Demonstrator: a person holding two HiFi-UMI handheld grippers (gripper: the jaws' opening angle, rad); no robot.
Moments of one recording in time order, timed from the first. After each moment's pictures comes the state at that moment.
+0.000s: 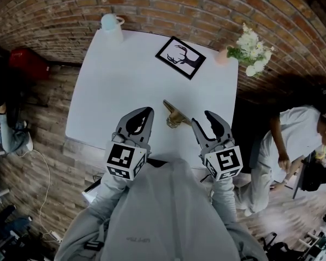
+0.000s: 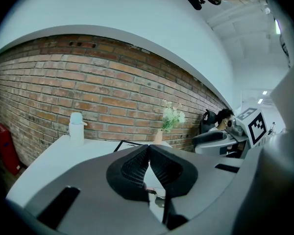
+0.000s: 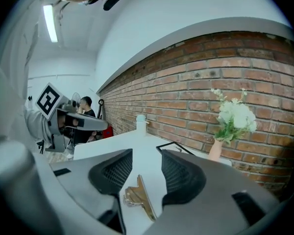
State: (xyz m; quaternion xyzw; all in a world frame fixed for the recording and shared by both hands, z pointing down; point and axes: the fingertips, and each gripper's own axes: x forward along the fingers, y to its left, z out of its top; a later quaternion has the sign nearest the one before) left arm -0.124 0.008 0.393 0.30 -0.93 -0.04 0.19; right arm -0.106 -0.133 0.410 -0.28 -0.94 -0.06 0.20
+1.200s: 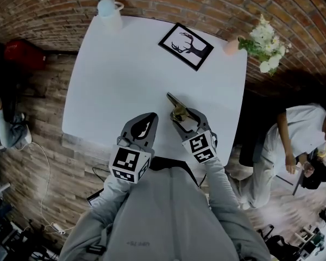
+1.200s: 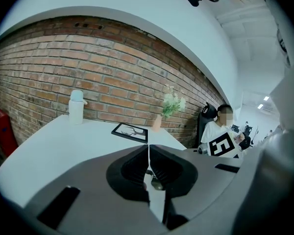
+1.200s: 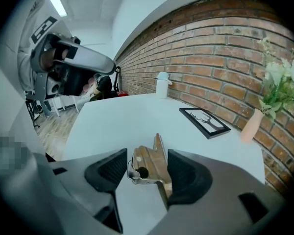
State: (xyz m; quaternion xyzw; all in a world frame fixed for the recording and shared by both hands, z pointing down) left arm -0.106 0.006 0.456 0.31 -0.91 -0.06 0.26; right arm -0.098 -0.080 0.575 -0.36 -0.85 -0.17 0.34
